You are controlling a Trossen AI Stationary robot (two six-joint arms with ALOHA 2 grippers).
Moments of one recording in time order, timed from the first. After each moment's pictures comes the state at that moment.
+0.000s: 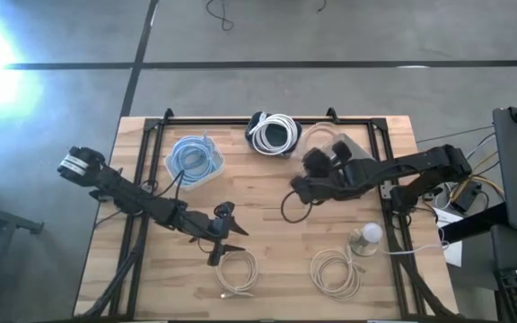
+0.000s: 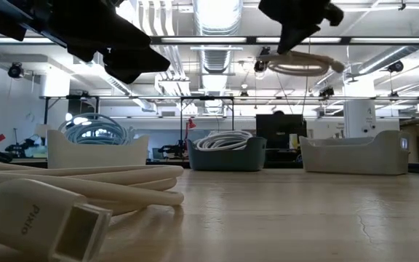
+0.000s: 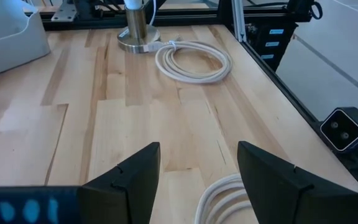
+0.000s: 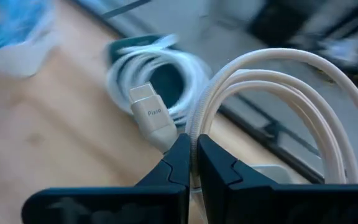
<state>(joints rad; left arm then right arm) -0.40 1.40 0.62 0.43 -0.16 -0.14 0.16 1.51 1.37 -1.08 0.93 0.82</state>
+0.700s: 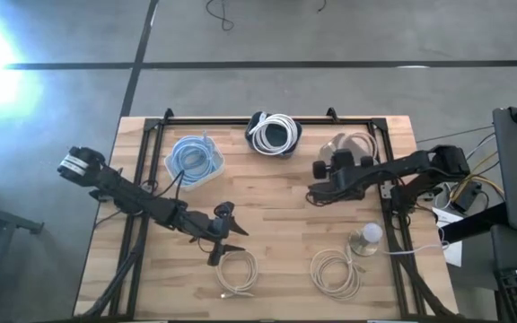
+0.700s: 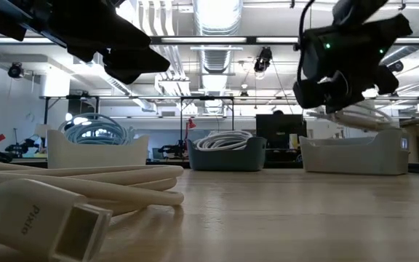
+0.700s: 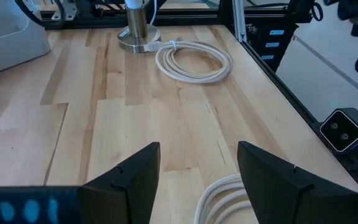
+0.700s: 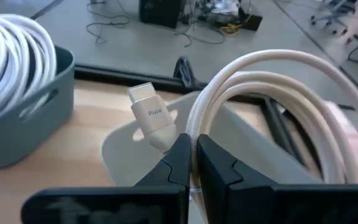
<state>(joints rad) -0.40 1.40 0.62 0.43 -0.16 -0.15 0.03 1.51 0.85 -1.10 1.13 1.63</state>
